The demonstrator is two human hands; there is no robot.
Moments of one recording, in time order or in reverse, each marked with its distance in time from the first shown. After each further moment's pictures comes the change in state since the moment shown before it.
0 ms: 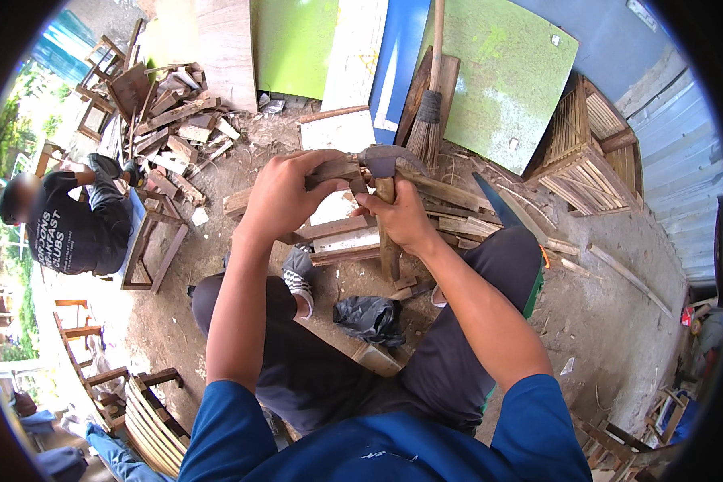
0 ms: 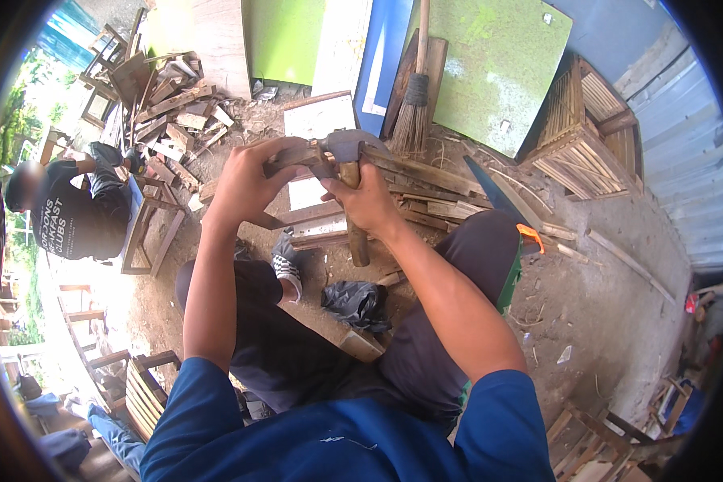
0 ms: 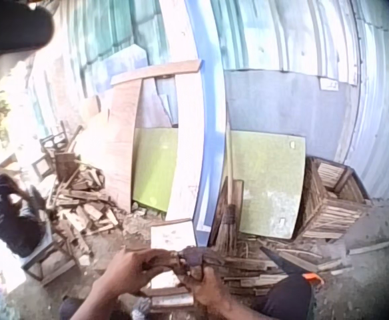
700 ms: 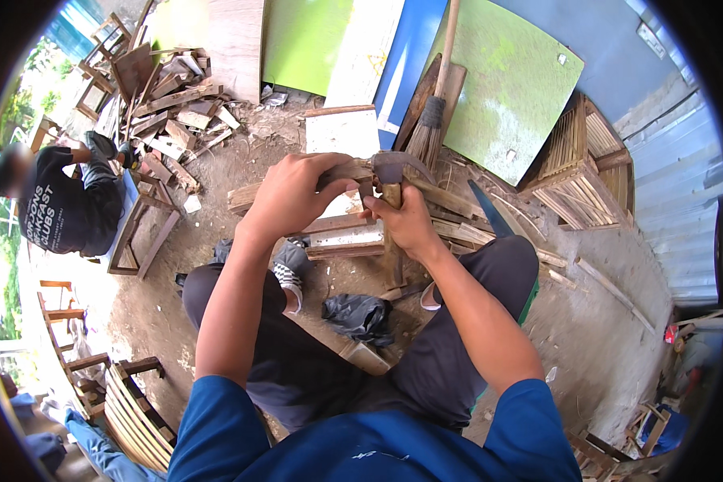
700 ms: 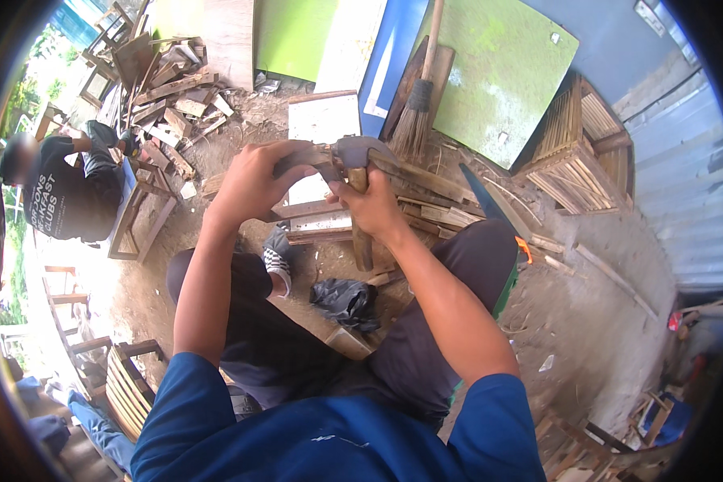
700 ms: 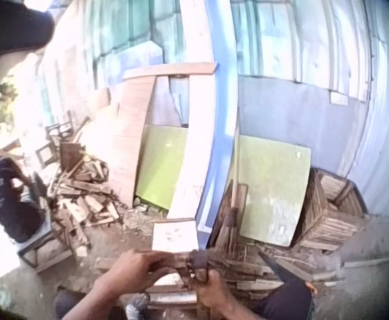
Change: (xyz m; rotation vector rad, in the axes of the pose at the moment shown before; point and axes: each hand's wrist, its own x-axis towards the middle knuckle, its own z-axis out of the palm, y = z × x) left_hand -0.013 0.001 -0.002 0.028 -0.045 0.003; right_hand -0.011 0.002 -0.002 -0.104 0.011 0.014
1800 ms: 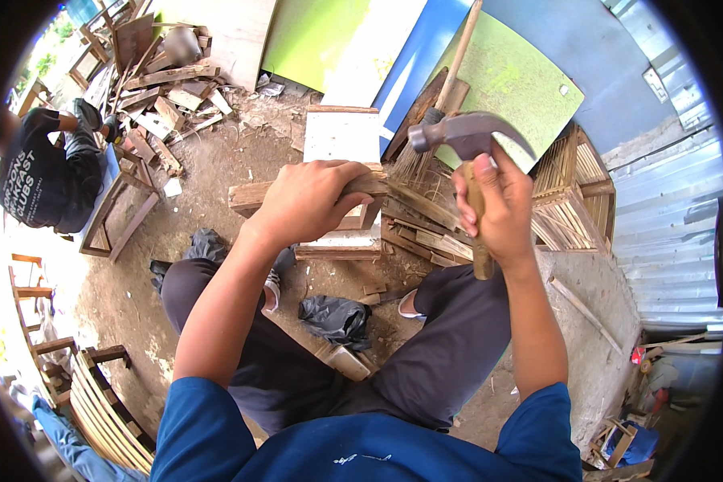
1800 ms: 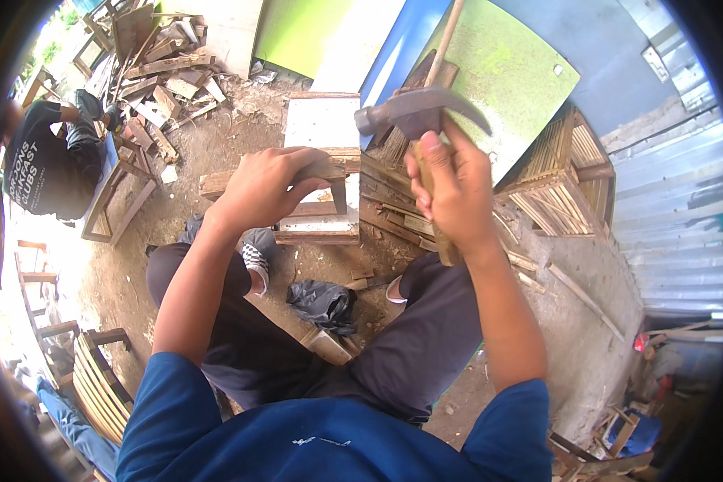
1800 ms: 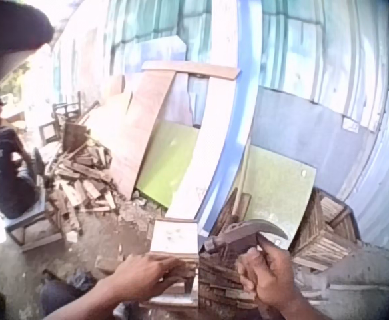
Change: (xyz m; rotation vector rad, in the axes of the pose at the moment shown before) left_hand -0.009 0.000 0.003 0.094 -0.065 0.072; right_hand -0.033 -0.157 -0.021 -0.322 0.007 -0.135
